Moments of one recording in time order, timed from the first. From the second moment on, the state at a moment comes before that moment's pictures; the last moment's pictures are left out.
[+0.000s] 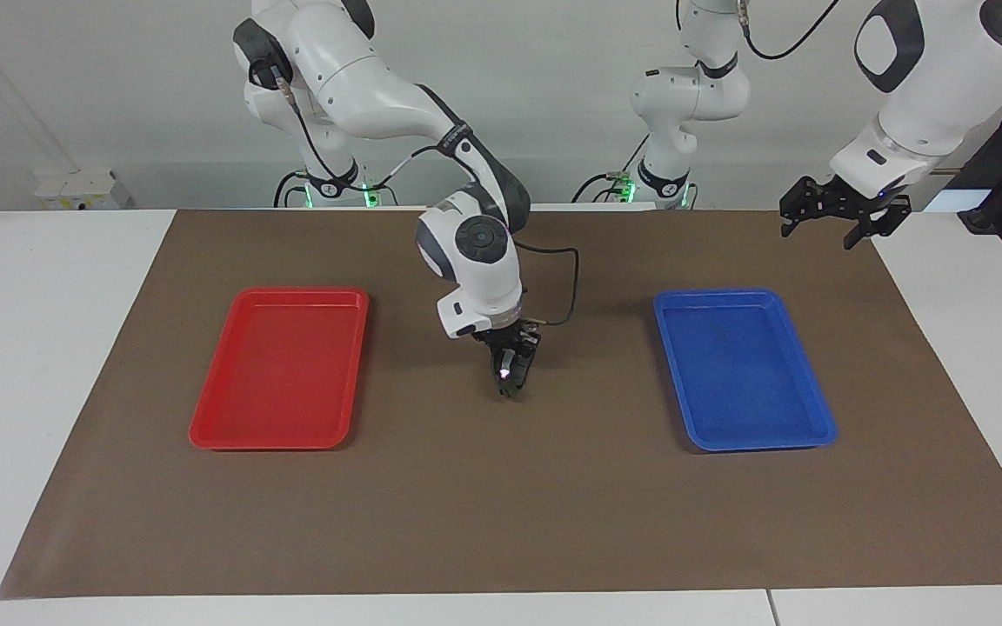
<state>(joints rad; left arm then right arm) -0.11 -0.04 0.09 -1.68 0.00 1.53 0.32 0.31 0.52 0.33 -1.69 -0.04 2.19 1.09</state>
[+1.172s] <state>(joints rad) -0.11 0.02 0.09 -1.67 0.00 1.57 0.26 0.33 0.52 0.33 -1.72 -0.10 2.22 1.23</state>
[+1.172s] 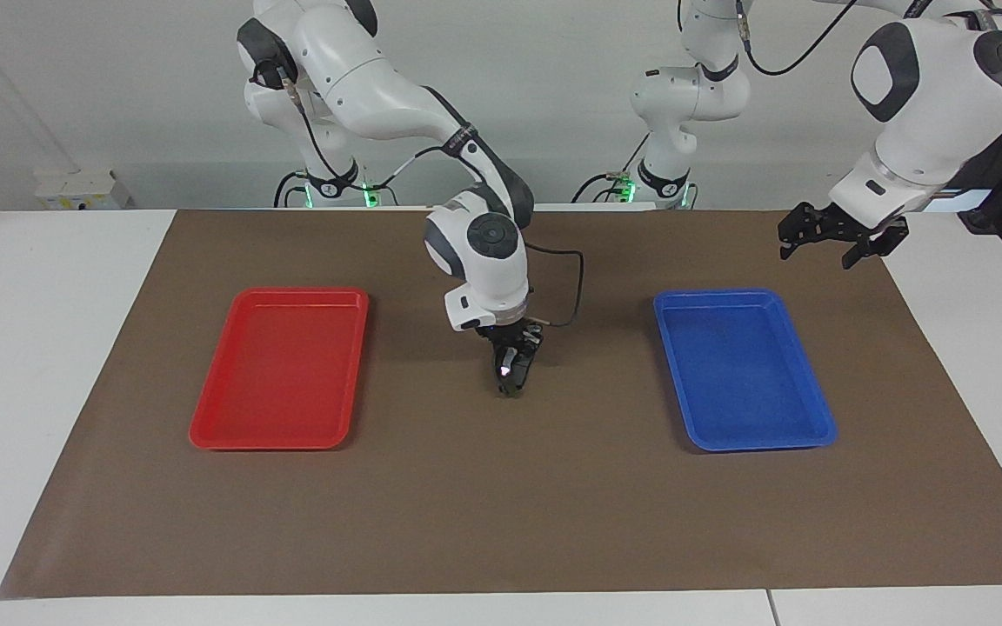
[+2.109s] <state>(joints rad) -0.11 0.02 0.09 -1.67 0.00 1.58 0.26 0.32 0.50 0.33 -1.68 -0.18 2.19 1.24</state>
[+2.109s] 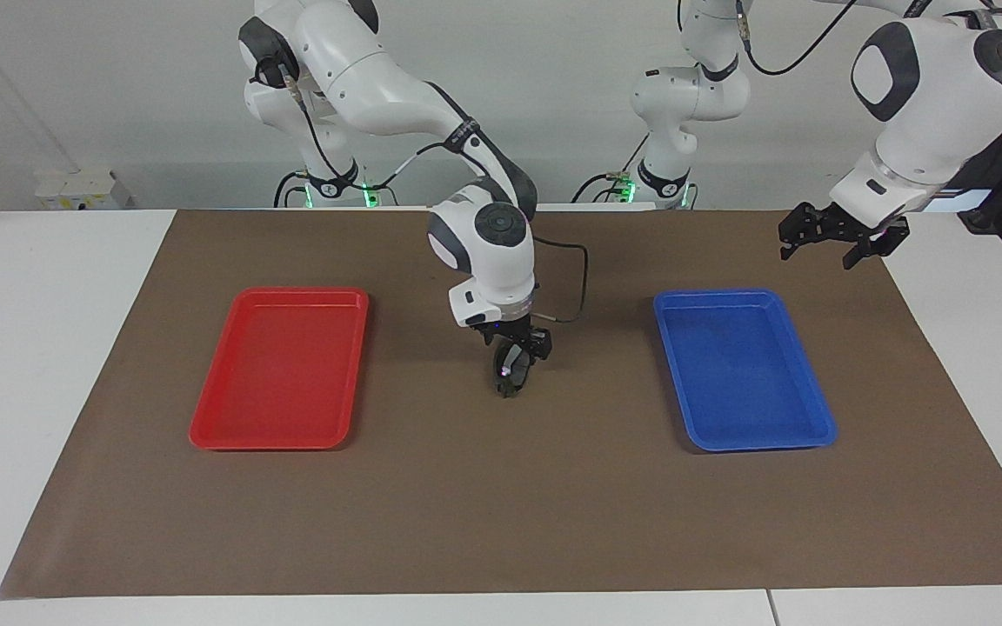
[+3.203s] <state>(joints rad) -0.11 0.02 0.09 -1.67 0.00 1.63 0.26 -0.19 -0.01 0.33 -1.66 -0.10 1.70 0.34</state>
